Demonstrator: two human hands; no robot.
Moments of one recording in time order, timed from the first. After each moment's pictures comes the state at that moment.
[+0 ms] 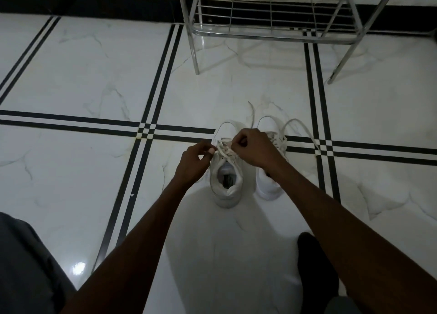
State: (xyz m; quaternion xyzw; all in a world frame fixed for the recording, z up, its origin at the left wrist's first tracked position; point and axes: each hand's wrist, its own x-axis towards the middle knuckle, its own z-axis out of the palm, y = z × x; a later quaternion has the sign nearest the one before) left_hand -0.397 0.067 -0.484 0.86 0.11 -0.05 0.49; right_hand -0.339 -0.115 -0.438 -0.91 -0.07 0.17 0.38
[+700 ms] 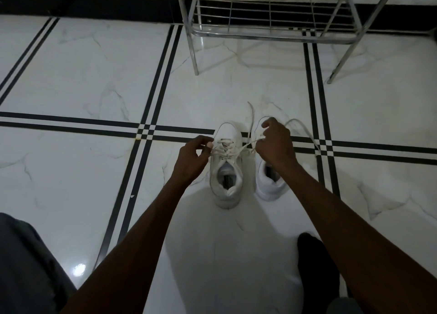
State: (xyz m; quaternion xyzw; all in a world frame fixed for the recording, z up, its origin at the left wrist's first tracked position) left_hand -0.393 0.071 -0.475 0.87 0.10 -0.02 0.49; right_hand -0.330 -0.143 -0.443 -0.94 0.03 0.05 0.33
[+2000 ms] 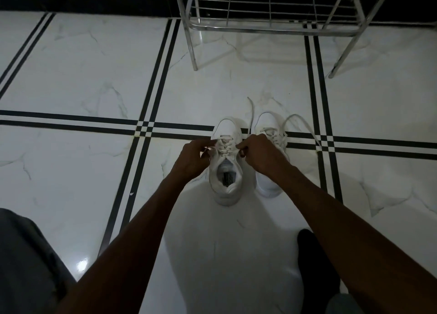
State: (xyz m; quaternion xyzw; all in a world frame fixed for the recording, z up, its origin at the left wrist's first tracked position) left_hand -0.387 0.077 -0.492 0.90 0.06 -0.09 0.41; right_hand -0.343 -0.135 -0.460 -0.93 -0.18 0.17 0.28
